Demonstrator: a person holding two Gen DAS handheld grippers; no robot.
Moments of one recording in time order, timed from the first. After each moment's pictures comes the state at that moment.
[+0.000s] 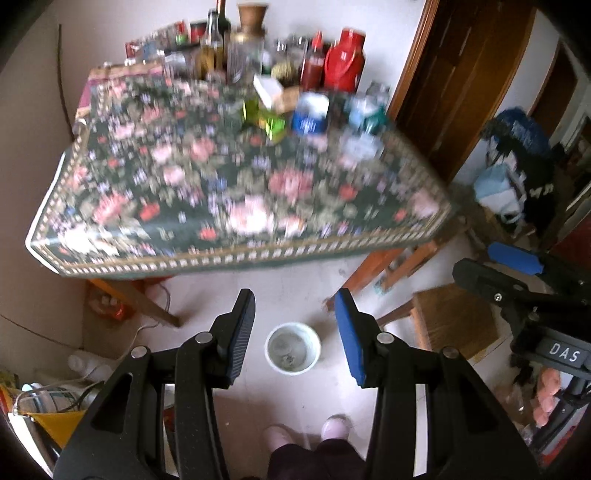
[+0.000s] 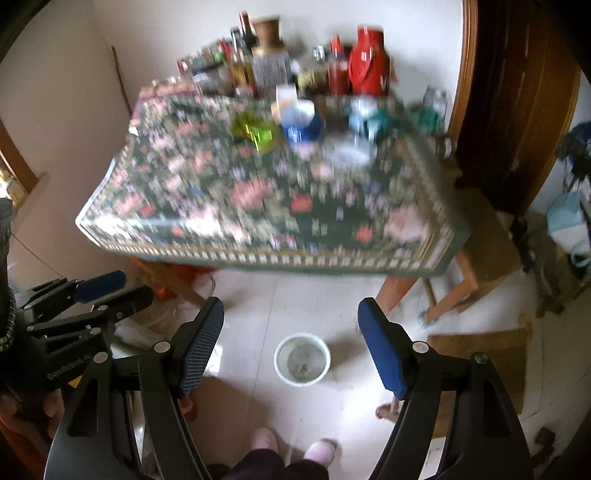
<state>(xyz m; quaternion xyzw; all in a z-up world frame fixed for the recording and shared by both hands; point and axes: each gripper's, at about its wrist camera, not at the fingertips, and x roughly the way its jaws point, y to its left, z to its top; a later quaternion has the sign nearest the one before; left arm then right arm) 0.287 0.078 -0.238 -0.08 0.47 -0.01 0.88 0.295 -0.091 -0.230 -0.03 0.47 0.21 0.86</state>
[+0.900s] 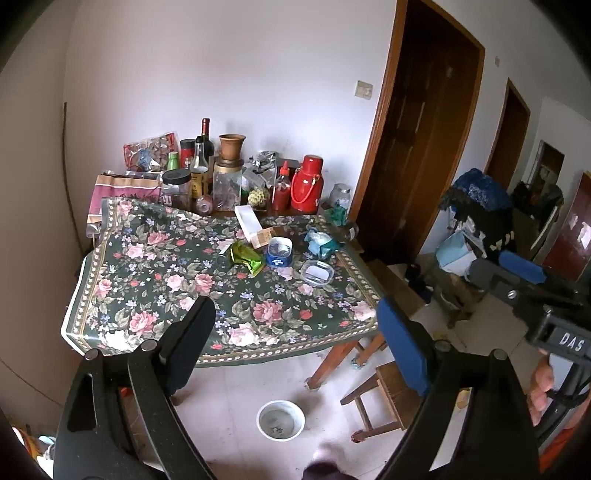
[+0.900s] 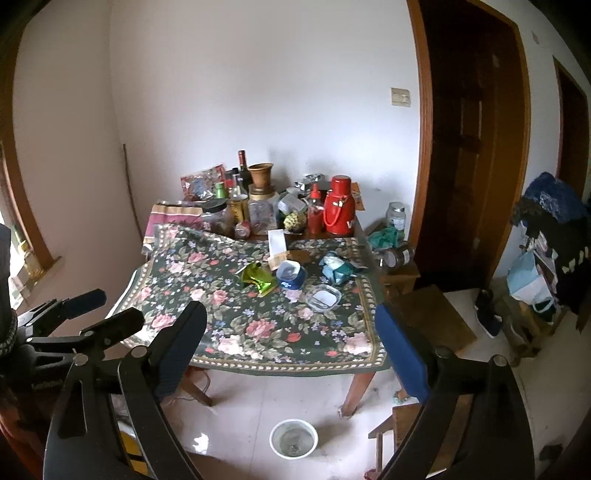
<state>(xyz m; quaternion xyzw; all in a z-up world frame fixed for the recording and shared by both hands) 0.245 0.080 -0.073 -0.06 0.31 -0.05 0.95 0.256 -0.111 -0.079 0.00 0.30 0.16 0.94</state>
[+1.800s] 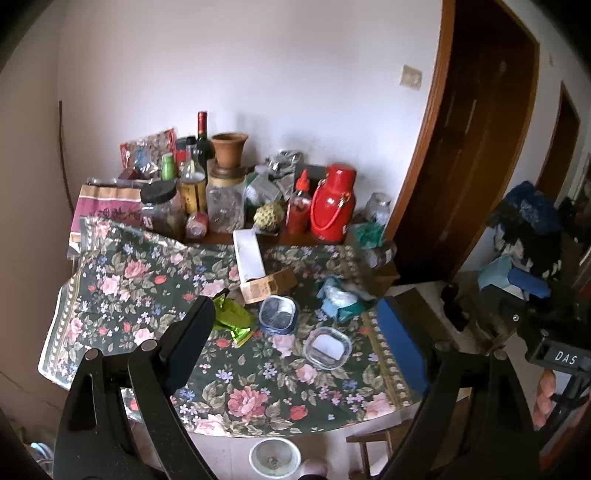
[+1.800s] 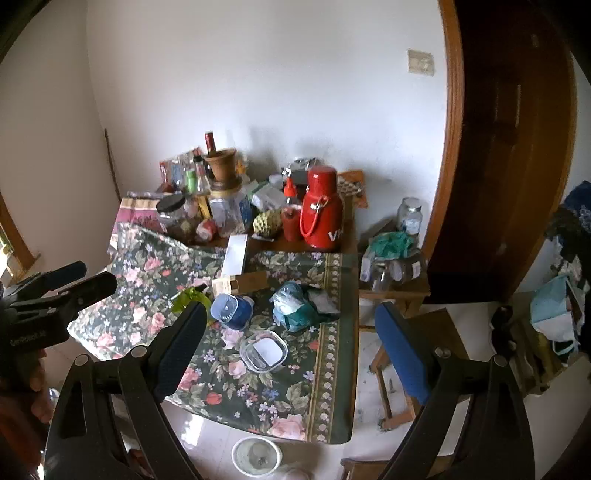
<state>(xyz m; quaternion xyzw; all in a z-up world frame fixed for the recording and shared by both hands) 0.466 0.027 -0.083 -0.07 0.34 0.04 0.94 0.469 -0.170 -0.103 -0.02 0.36 0.23 0.91</state>
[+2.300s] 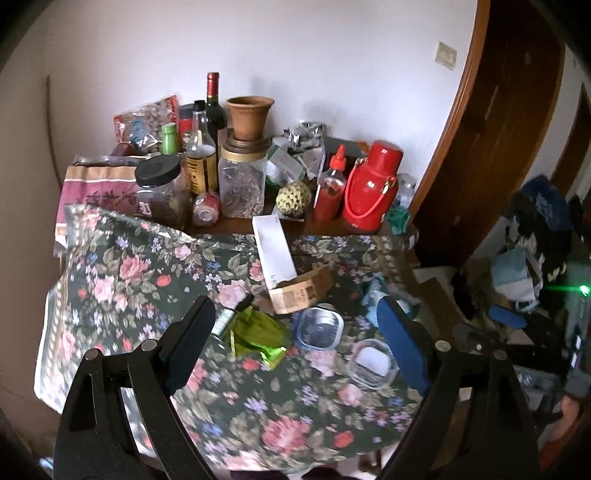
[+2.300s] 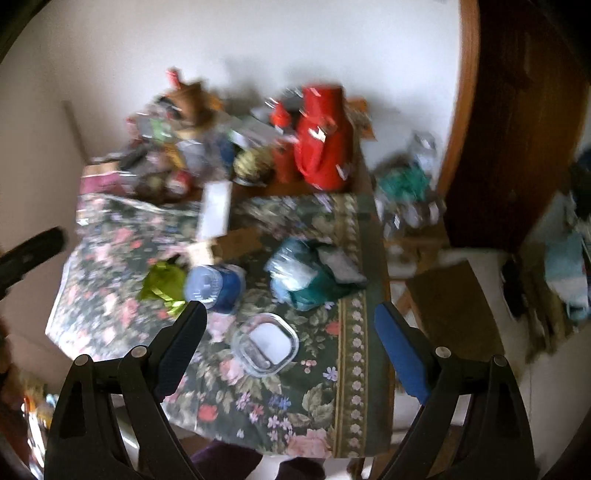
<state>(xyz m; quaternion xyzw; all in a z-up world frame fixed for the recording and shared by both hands) 0.549 0.103 -0.126 -0.08 0.40 0.03 0.91 0.556 -0.121 -0.193 0.00 0.49 0.16 0.86</state>
